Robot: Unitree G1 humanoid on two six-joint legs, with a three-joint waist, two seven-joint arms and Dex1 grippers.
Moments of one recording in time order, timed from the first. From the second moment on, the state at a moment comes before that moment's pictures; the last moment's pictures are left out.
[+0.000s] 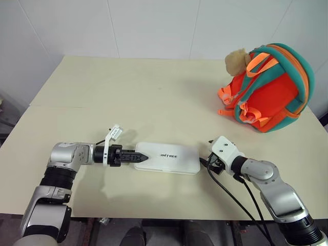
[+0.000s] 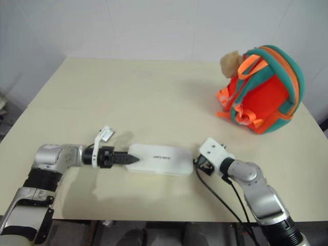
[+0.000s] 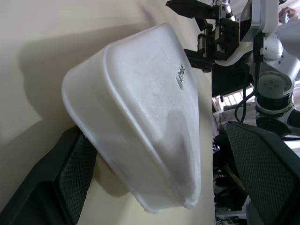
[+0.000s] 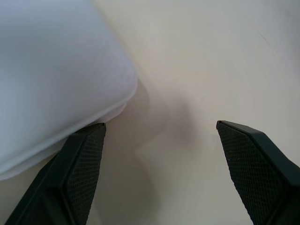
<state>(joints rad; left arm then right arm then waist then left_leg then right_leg) -0.66 0.60 -0.05 0.37 -0.54 1.08 -1.22 -0.22 -0.62 0.15 -0.39 0.02 0.59 0.58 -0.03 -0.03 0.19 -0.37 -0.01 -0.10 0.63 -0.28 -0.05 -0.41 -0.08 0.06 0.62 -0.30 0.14</state>
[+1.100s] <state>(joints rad) -0.72 0.56 0.05 0.36 -0.61 1.17 -1.12 -0.21 -0.64 0.07 -0.39 0.02 0.57 0.59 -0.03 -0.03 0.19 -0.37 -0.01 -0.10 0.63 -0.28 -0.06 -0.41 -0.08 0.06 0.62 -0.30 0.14</state>
